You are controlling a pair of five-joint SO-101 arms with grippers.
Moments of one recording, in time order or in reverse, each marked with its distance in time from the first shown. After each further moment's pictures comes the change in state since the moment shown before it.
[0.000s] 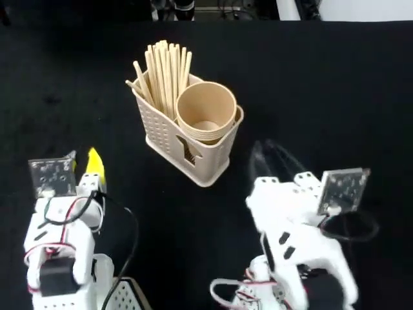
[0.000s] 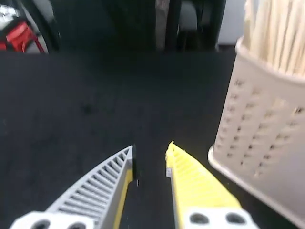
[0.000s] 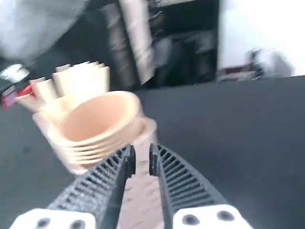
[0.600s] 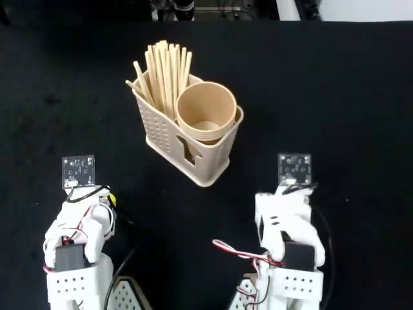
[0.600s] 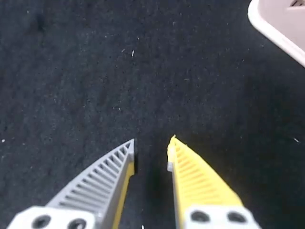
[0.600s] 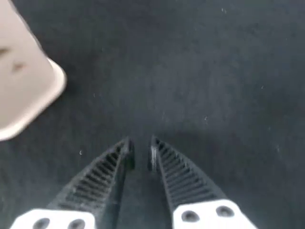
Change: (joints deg) left arm -1.6 0.4 18.9 6.2 -0.4; right arm 13.4 -1.9 32.9 3.7 18.9
